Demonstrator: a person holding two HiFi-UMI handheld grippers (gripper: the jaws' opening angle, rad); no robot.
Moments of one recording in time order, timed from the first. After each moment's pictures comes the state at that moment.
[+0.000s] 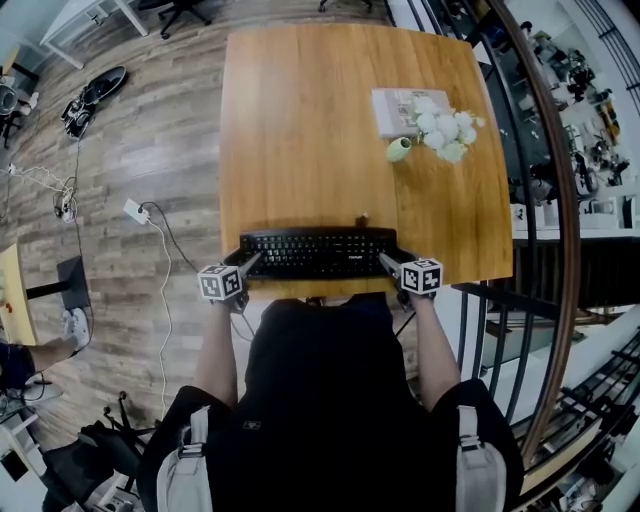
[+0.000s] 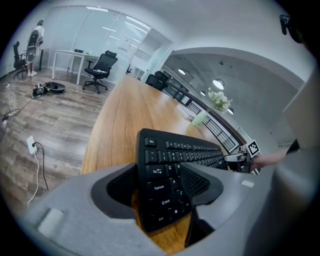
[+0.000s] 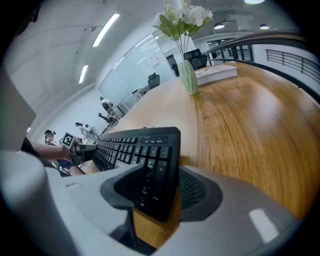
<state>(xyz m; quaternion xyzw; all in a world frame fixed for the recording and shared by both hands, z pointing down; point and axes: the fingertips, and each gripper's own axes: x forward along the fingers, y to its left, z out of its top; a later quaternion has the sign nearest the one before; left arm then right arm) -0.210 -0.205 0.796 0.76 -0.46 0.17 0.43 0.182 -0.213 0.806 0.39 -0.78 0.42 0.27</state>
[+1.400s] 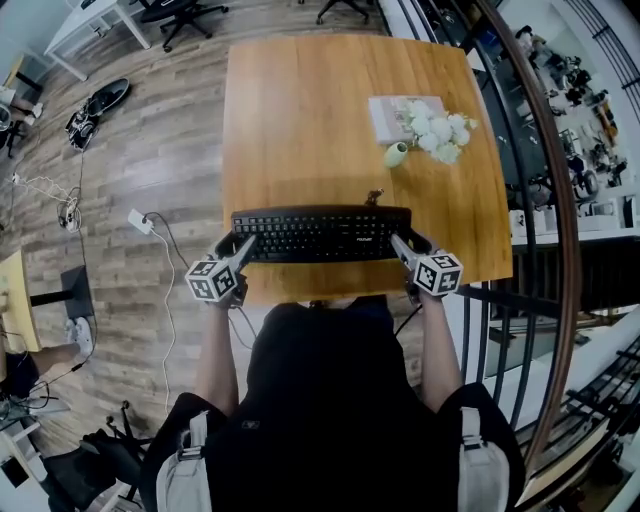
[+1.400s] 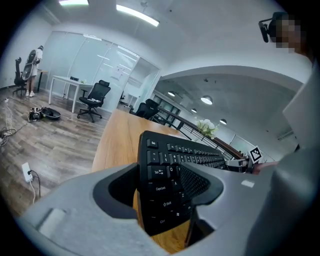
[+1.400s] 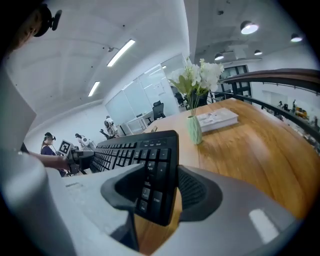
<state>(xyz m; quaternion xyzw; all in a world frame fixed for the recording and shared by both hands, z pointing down) -0.210 -0.260 0.671 0.80 -0.50 0.08 0.32 0.187 -0.267 0.684 0.45 -0.82 0.32 0.16</state>
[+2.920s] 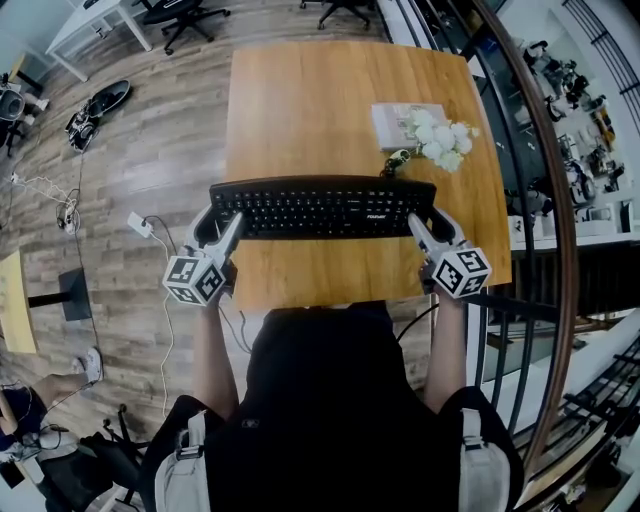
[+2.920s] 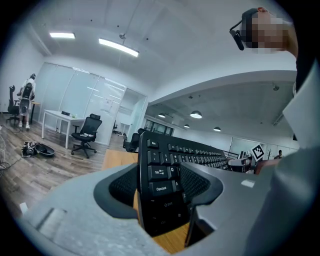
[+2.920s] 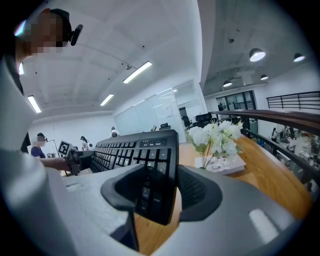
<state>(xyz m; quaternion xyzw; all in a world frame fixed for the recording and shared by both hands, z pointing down) -0.221 -0.302 0.516 0.84 -0.52 0.01 0.16 0.177 -0.312 0.540 0.47 -0.86 0.20 0.08</state>
